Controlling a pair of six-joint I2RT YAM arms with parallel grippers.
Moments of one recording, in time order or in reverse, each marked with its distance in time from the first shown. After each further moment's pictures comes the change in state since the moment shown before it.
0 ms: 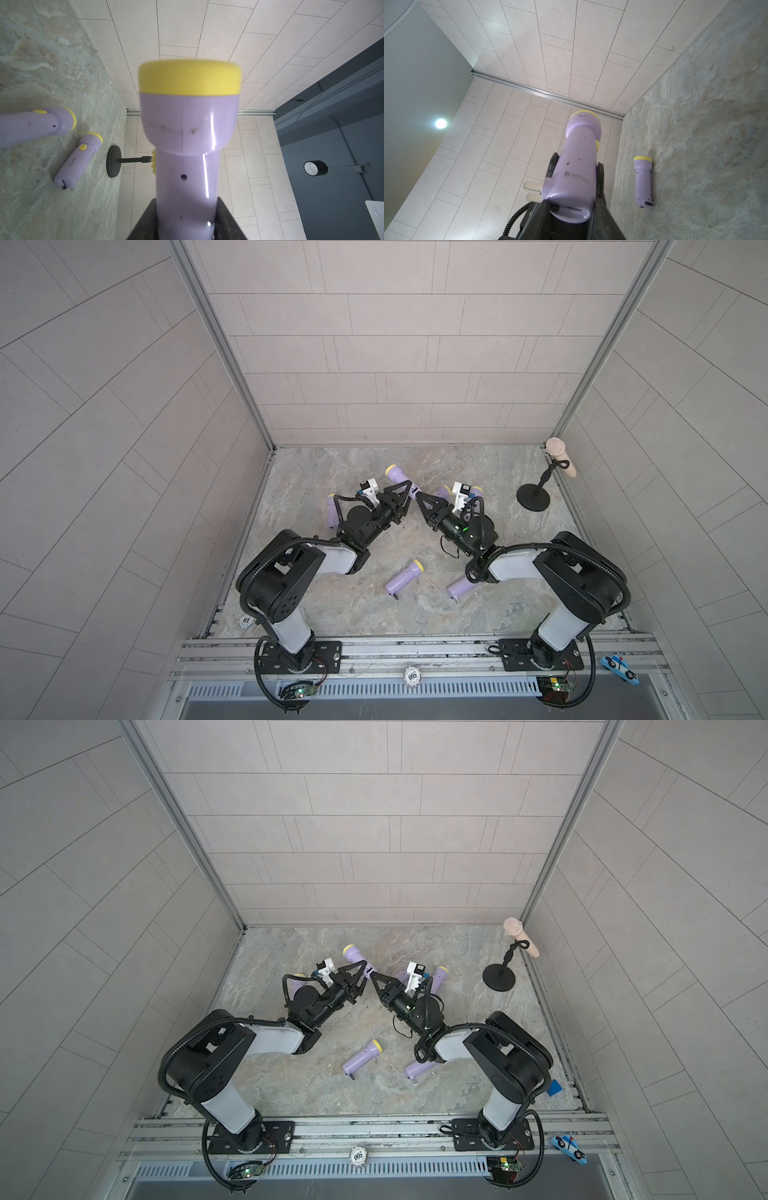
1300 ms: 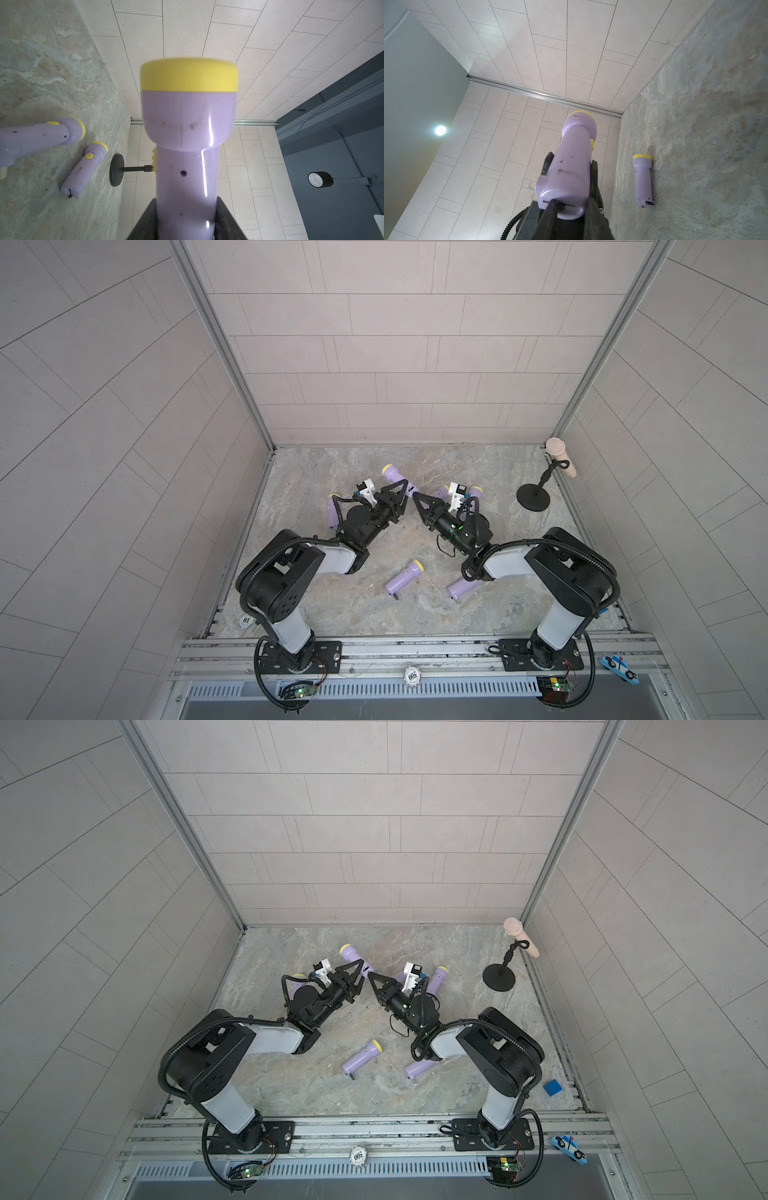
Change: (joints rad) left arm 0.009 0.000 -0.001 -0.017 -0.051 -0.005; right arm 0.007 0.069 0.044 0.011 0.004 0.049
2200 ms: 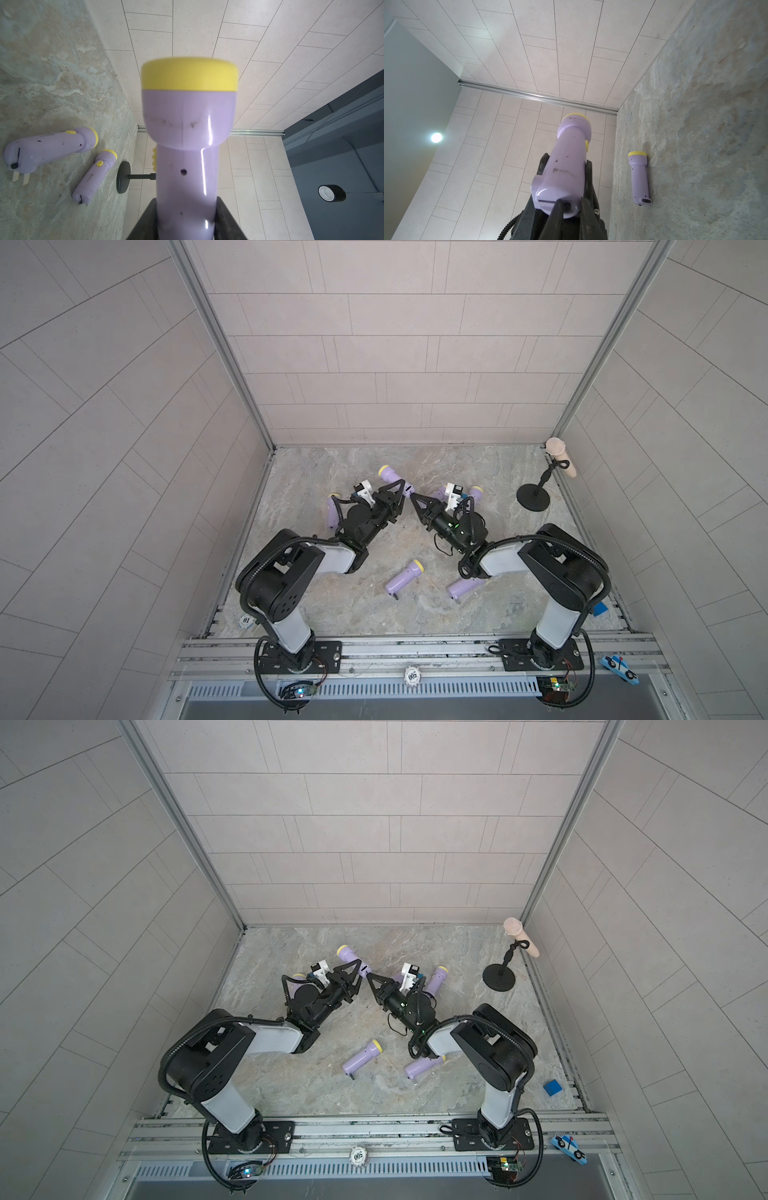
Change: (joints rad) left arm 0.007 0.000 0.000 -0.042 -0.041 0.000; right arm -0.003 0.045 0.030 -0.026 -0.001 0.037
